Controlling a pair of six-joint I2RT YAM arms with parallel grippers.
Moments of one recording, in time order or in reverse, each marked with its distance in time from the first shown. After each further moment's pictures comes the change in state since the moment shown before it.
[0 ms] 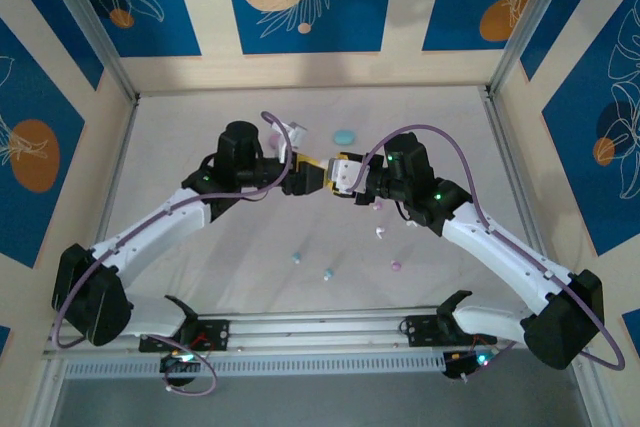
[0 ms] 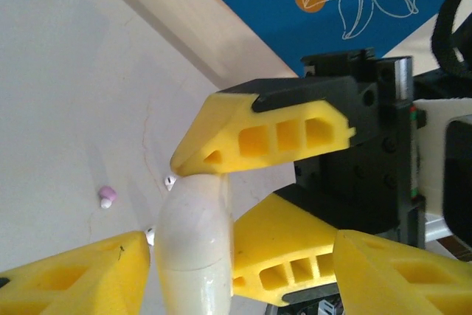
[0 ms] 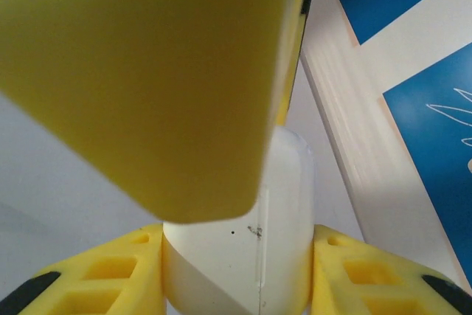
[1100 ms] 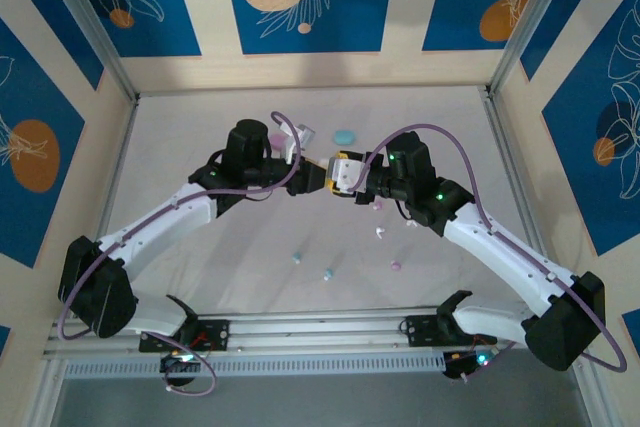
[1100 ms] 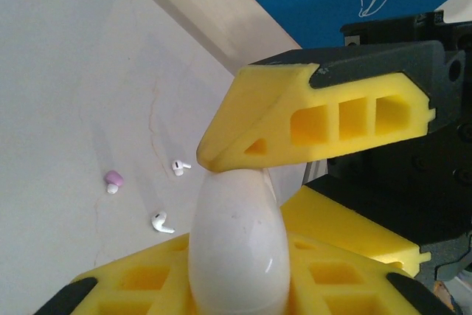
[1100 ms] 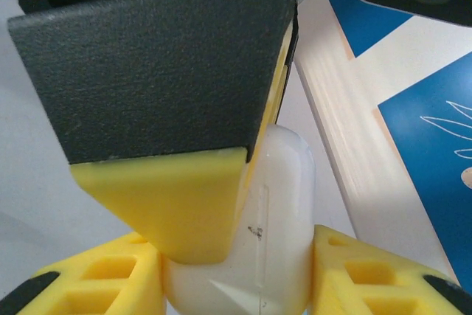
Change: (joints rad) left arm -0.021 0.045 0.050 -0.075 -0.019 0.046; right arm 0.005 -0.010 0.011 0.002 -0.016 0.008
